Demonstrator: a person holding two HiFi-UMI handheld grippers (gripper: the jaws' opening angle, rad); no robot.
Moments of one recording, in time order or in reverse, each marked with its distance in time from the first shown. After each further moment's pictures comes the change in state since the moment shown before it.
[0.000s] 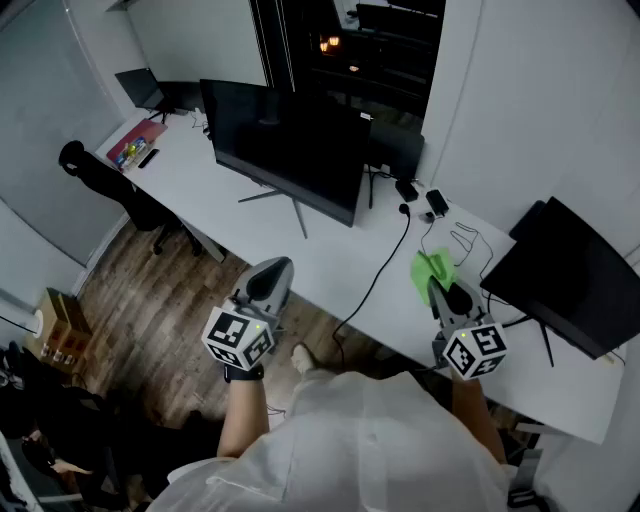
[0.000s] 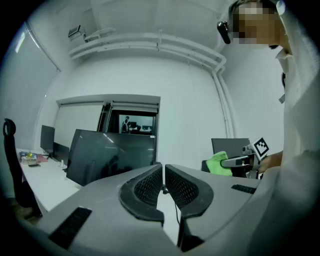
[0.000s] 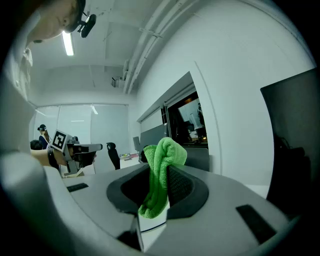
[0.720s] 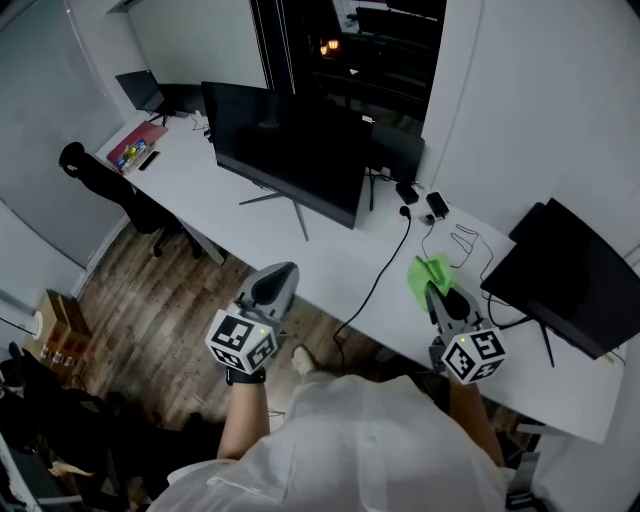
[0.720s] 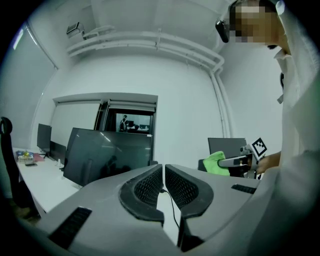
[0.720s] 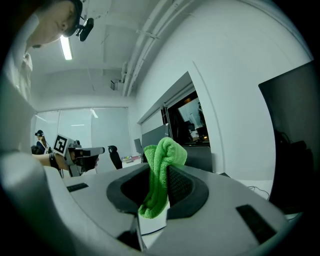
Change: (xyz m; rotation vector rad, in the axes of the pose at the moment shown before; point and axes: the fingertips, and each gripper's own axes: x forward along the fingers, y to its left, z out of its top) left arm -0.006 -0.008 -0.004 0.002 0.016 -0.036; right arm -0.005 0.014 -0.006 0.045 -0.011 0.013
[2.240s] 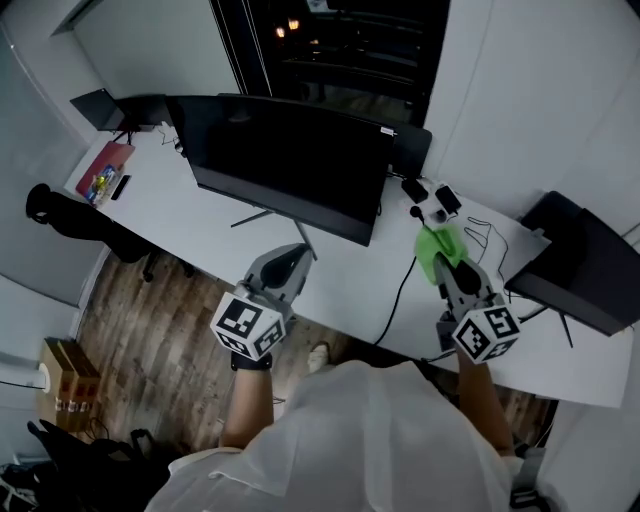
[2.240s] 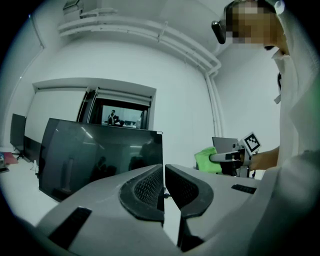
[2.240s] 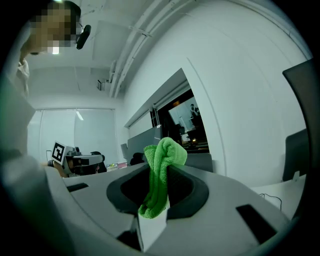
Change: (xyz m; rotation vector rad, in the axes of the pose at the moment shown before) left arm 0.095 0.114 0.007 0.007 0.018 -0.216; right arm 0.131 -0.010 0.036 0.039 -0.052 -0.142
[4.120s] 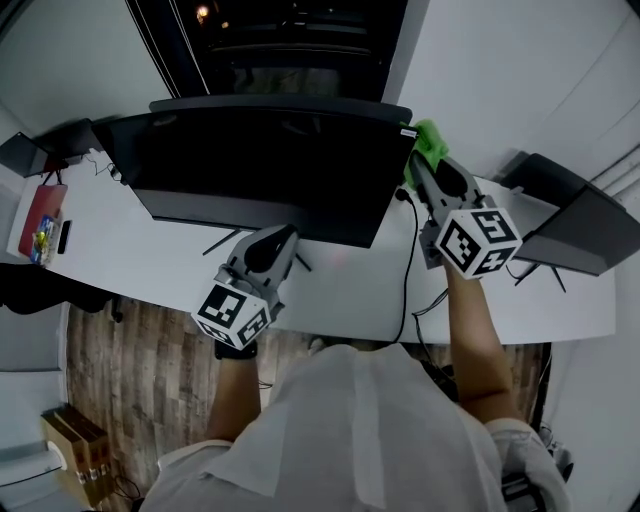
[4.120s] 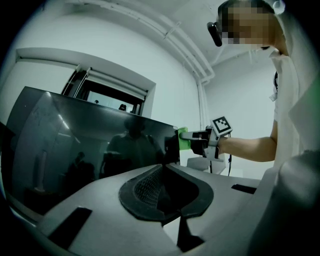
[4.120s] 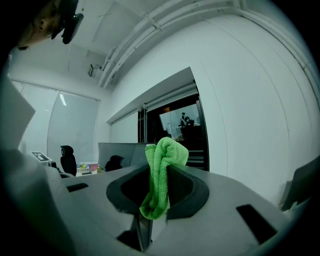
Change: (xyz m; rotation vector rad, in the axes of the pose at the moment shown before) left arm 0.059 0.116 -0.016 -0.042 -0.002 -0.279; right arm 0.186 -0.007 0.086 -0.139 -0.047 -0.222
